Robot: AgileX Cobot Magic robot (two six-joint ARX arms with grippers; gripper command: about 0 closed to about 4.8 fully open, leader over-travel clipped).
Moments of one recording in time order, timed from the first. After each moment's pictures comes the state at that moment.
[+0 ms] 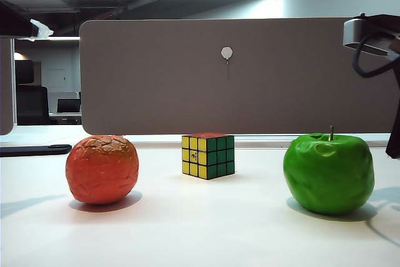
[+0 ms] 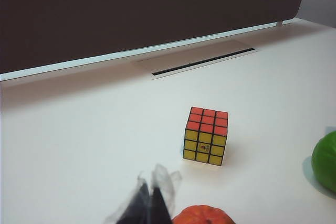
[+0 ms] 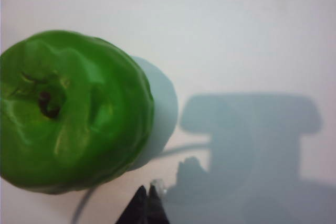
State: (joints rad) left arm -0.35 0.43 0.20 0.16 0.26 0.03; right arm 0.39 0.95 0.55 -0.56 -0.13 0.00
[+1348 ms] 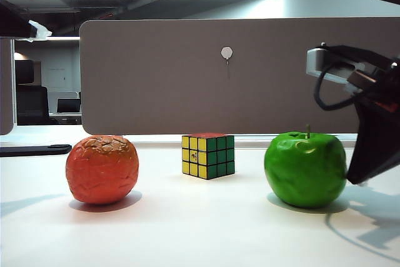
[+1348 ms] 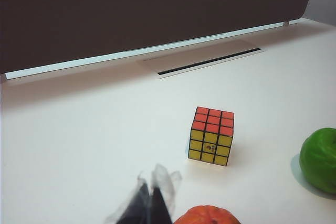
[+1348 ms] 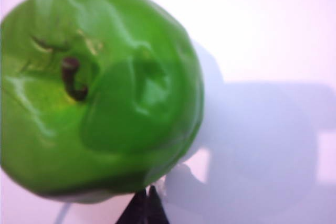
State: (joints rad) left arm -0.35 0.43 0.20 0.16 0.24 0.03; right arm 0.47 1.13 0.55 -0.40 -0.17 0.00
